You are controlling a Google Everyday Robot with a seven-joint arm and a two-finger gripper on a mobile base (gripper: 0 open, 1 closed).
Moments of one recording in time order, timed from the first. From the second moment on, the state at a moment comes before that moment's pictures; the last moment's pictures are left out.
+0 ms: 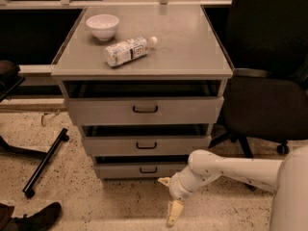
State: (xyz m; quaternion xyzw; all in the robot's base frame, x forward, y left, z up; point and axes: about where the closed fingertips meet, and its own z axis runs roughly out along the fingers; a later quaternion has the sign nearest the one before) arm 0.449 -0.044 0.377 -0.69 0.65 0.28 0.16
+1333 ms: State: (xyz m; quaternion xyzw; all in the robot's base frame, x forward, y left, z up) arm 0.537 -0.034 0.319 -0.70 0.64 0.17 0.26
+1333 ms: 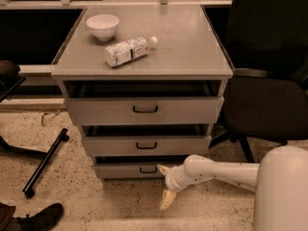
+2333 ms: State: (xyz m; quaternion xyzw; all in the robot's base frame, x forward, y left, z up) arm 0.595 -0.049 0.288 -0.67 0.67 0.11 0.29
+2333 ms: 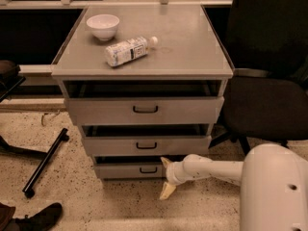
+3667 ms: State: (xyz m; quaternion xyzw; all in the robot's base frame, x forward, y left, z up) arm 0.672 -0.066 0.255 -0.67 0.67 0.01 0.33
